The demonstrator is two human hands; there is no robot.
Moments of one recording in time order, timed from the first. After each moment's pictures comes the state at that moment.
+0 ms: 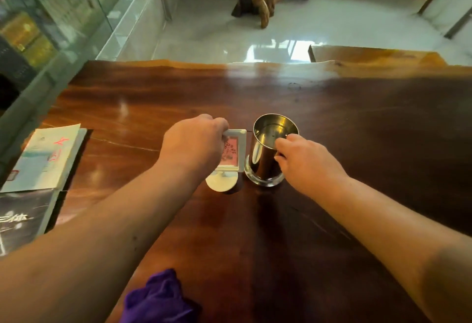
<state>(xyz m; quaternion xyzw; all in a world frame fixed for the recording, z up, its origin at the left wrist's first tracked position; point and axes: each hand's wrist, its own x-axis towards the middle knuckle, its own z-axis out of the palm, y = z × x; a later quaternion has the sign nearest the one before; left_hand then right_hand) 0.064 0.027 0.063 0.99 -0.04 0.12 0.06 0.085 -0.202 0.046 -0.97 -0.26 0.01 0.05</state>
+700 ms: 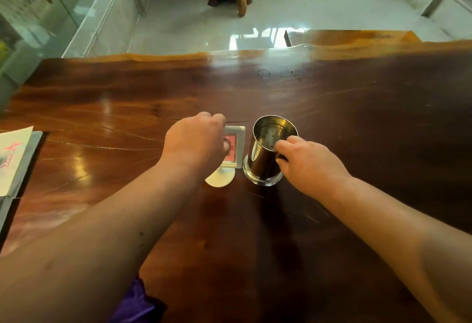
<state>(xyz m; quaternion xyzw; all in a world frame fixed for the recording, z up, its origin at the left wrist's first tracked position) 0.084 -0.079 0.037 0.99 -0.05 0.10 0.05 0.083 -0.317 0.015 -0.98 -0.20 0.04 0.07</state>
